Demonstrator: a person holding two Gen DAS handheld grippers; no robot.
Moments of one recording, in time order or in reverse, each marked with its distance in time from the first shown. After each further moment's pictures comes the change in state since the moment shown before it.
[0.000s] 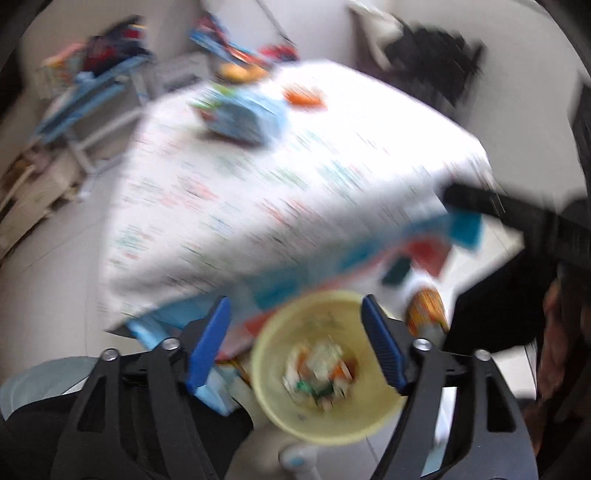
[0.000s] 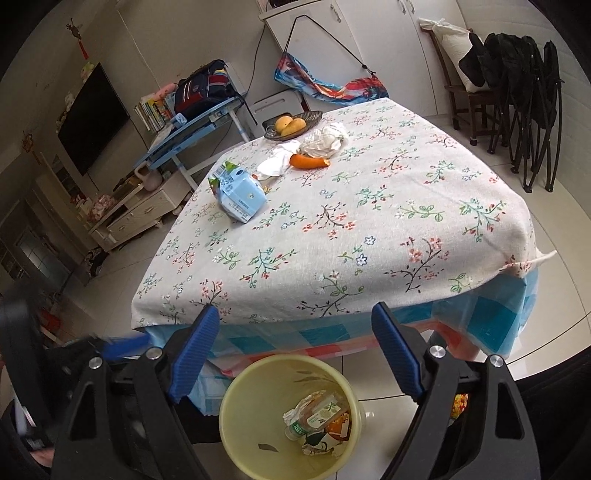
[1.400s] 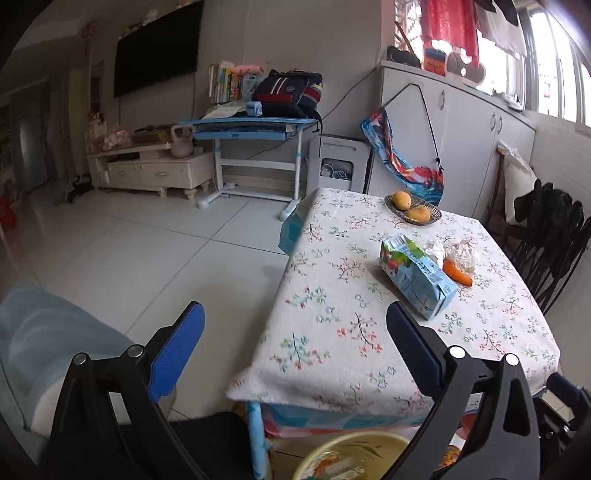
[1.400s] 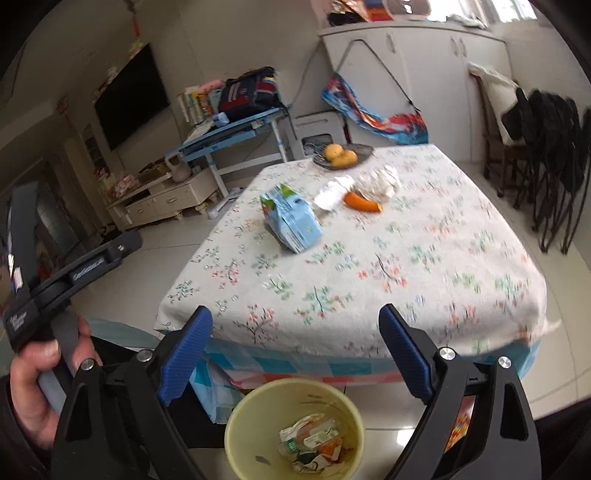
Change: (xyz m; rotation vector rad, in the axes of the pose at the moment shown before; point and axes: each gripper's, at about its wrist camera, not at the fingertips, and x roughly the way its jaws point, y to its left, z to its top) left arm -0.049 0.100 0.040 -0.451 -0.333 0.334; right arm -0.007 0.053 0.022 -0.204 -0.061 0.049
